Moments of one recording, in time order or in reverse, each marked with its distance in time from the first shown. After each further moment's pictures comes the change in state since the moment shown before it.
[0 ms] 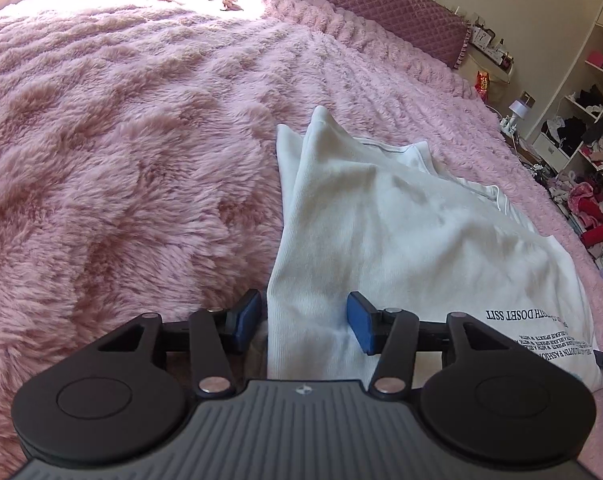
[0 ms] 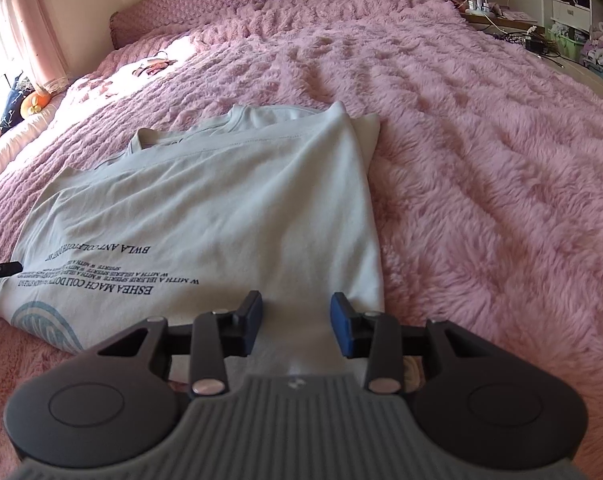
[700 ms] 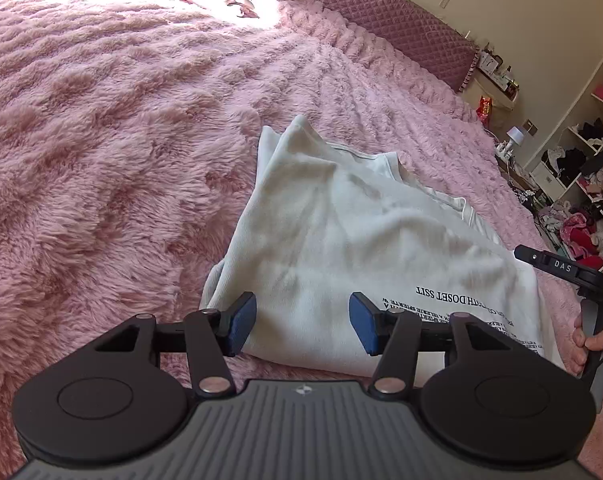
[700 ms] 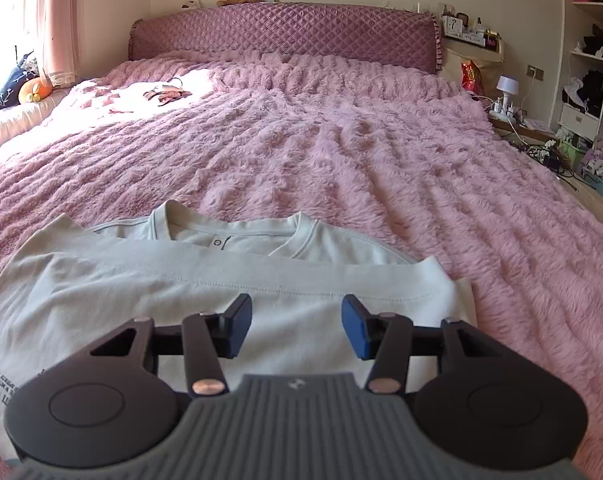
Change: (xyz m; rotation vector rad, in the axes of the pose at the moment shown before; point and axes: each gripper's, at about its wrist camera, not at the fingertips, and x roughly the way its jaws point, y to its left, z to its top) left arm -0.050 -0.029 -0.026 -0.106 -0.020 -0.012; right arm 0.058 0.130 0.093 -0.224 -0.184 -0.135
